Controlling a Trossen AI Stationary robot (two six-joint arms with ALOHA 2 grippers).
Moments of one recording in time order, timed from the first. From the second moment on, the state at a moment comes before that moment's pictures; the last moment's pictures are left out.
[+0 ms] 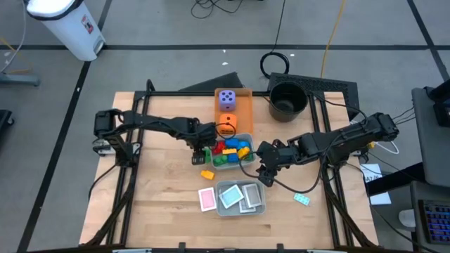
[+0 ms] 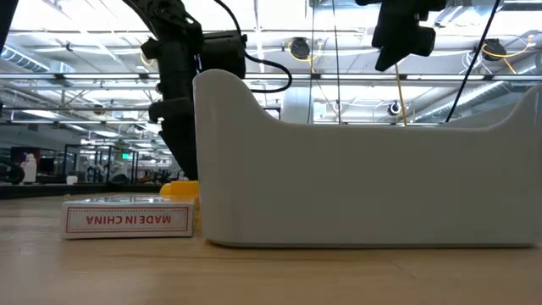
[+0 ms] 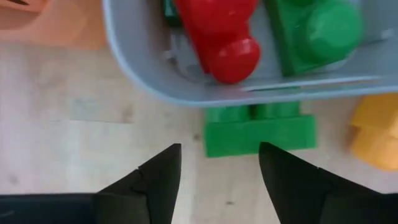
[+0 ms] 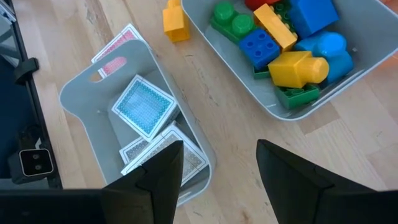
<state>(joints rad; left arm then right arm) 0.16 1.72 1.08 -0.68 0.05 0.08 0.26 1.38 1.20 -0.79 0.13 0.75</state>
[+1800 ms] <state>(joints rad) 0.08 1.71 1.22 -0.82 0.03 -0.05 0.30 1.38 1.20 -0.79 0.13 0.75</state>
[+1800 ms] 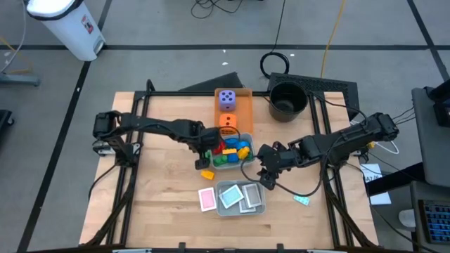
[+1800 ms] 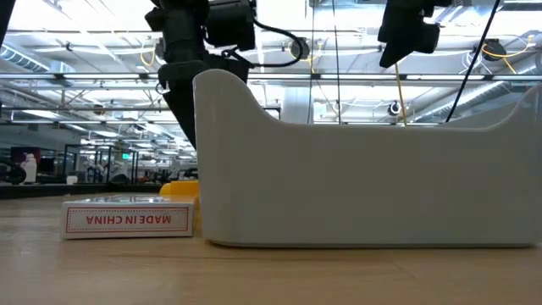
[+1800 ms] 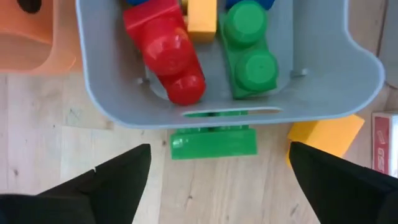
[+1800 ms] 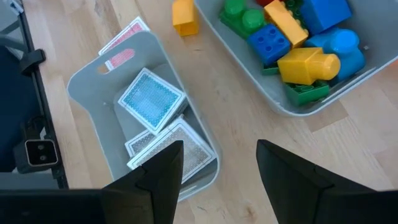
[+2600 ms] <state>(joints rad) 0.08 1.71 1.22 -0.80 -0.05 -0.18 0.32 1.38 1.20 -0.75 0.13 0.76</state>
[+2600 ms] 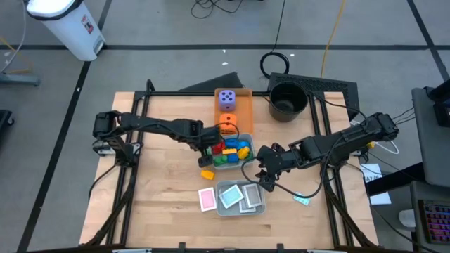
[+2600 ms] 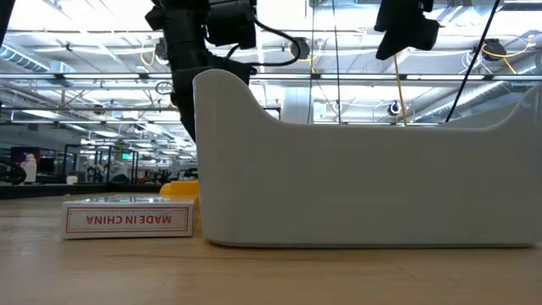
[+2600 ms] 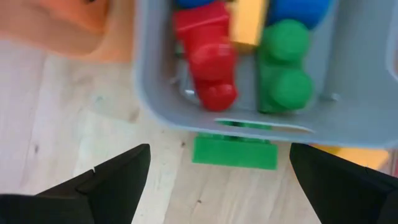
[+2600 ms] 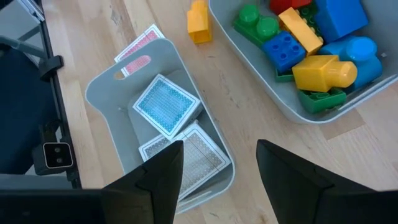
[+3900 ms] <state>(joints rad) 0.16 1.78 1.15 -0.76 -0.05 -0.51 0.32 1.38 1.20 -0.73 0.13 0.79</state>
